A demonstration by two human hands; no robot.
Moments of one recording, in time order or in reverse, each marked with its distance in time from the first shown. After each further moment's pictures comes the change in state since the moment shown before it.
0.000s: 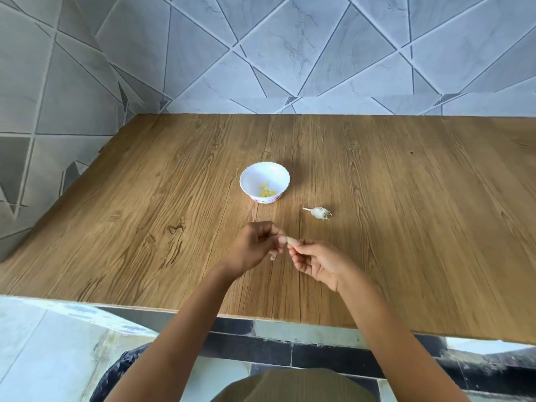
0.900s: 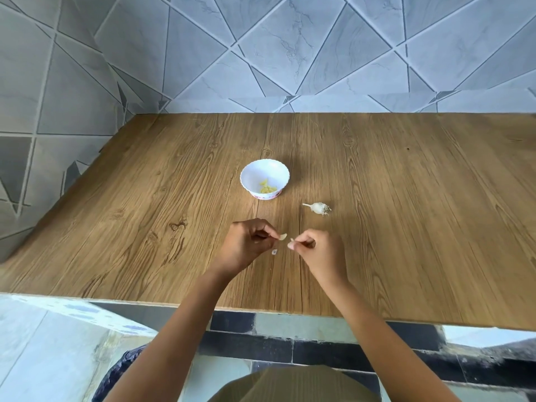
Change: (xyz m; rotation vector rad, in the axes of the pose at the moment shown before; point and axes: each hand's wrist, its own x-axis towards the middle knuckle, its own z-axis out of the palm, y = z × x) left_hand -0.008 -0.016 -0.012 0.238 0.118 0.241; right_hand 0.007 0.027 0.005 -0.943 0.526 -0.671
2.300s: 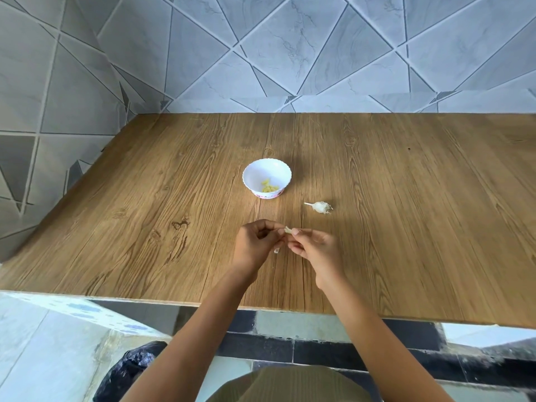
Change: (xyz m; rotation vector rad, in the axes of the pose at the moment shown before) left_hand -0.006 0.019 0.025 -0.442 0.198 -0.385; right_hand -0.005 -0.027 0.001 0.893 -0.021 0.506
